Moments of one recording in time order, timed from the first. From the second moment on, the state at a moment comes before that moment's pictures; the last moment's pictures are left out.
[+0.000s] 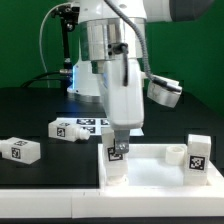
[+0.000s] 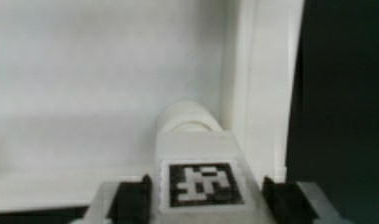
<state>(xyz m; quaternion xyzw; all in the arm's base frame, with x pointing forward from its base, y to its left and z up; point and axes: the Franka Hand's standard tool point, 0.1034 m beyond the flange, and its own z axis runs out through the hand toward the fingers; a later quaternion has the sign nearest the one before) 0.634 0.006 0.077 -0.66 0.74 -0.02 0.08</state>
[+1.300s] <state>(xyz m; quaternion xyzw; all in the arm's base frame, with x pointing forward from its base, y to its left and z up) 0.632 0.001 0.082 -0.97 0.24 -0.06 0.03</state>
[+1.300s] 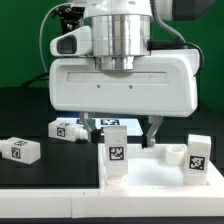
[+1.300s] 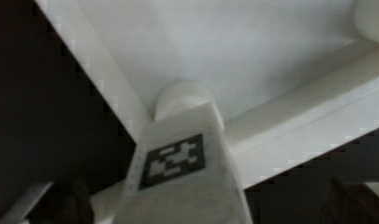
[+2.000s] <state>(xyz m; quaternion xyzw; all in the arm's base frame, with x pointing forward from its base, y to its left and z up) 0.631 0.002 0.080 -0.90 0.43 -0.05 0.04</state>
